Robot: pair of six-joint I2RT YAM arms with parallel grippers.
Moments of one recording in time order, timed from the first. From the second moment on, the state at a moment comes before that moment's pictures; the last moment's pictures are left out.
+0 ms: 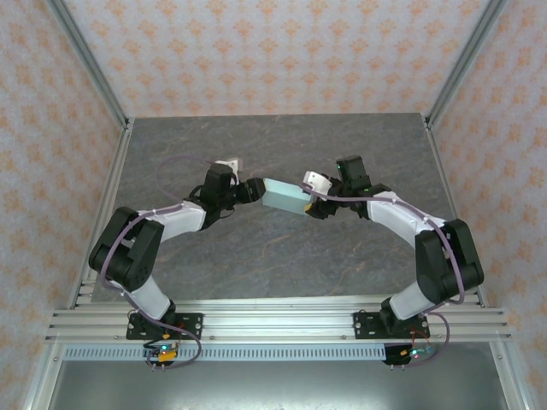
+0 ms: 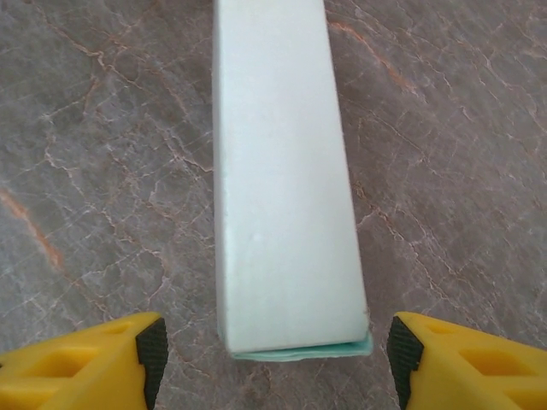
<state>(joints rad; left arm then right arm) -0.38 1.66 0.82 0.24 0.18 -0.60 0.36 1.53 0.94 -0.25 -0.43 -0.80</state>
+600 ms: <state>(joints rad) -0.43 1.34 0.61 0.05 0.02 -0.60 0.40 1.70 1.09 -0.42 -0.35 -1.11</state>
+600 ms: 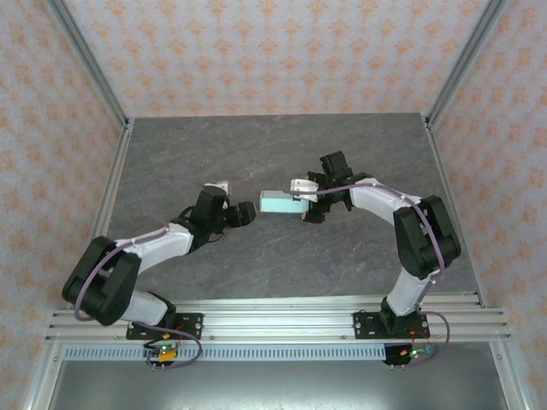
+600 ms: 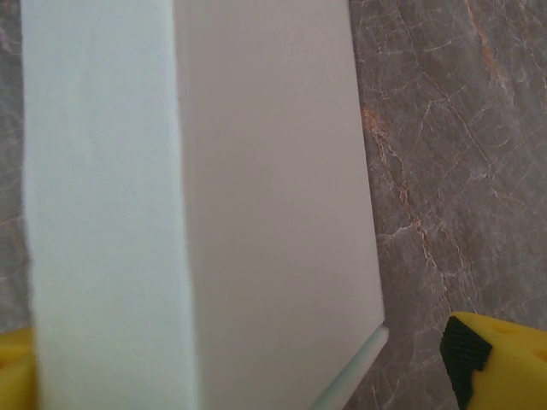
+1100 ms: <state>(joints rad) -0.43 1.04 0.82 -0.21 -0.44 -0.27 0.45 1.04 0.93 -0.23 -0.25 -0.56</state>
